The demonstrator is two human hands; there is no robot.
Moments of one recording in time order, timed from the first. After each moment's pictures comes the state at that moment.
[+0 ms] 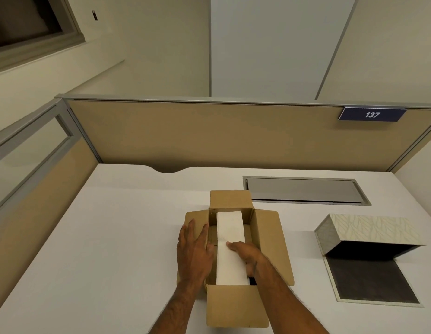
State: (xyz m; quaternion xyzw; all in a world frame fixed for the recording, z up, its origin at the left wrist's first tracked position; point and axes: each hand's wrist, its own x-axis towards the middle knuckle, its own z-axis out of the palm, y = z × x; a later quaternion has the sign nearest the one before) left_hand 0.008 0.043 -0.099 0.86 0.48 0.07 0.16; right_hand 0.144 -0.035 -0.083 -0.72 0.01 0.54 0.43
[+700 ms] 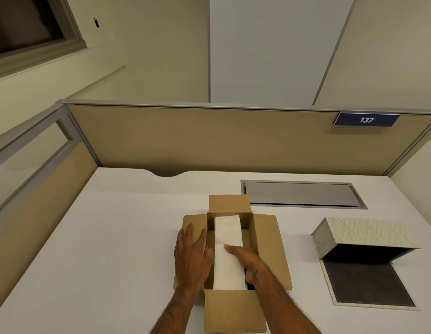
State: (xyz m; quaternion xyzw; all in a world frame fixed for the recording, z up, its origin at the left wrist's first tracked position) left_hand 0.008 0.040 -0.095 0.86 0.49 0.06 0.14; right_hand 0.142 -0.046 -0.081 -0.69 0.01 0.55 0.47
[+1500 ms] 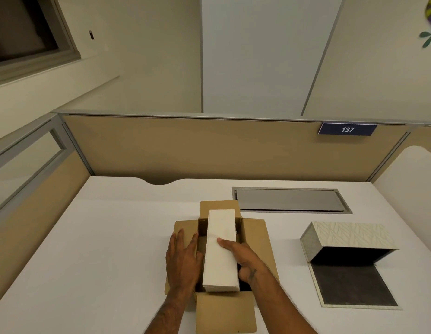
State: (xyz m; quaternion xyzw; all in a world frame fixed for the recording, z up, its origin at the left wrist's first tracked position) left_hand 0.010 0.039 -0.090 0.85 0.50 0.06 0.15; right_hand 0.143 -0.055 -0.027 -0.63 -0.01 0.56 0.54
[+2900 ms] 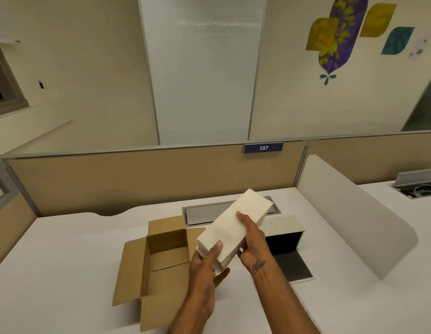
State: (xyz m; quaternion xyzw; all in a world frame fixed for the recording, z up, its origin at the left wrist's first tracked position) left_hand 0.083 -0.177 0.060 0.41 0.37 0.24 0.80; right_hand 0.203 -0.222 0.094 -0.53 0.09 0.32 0.78
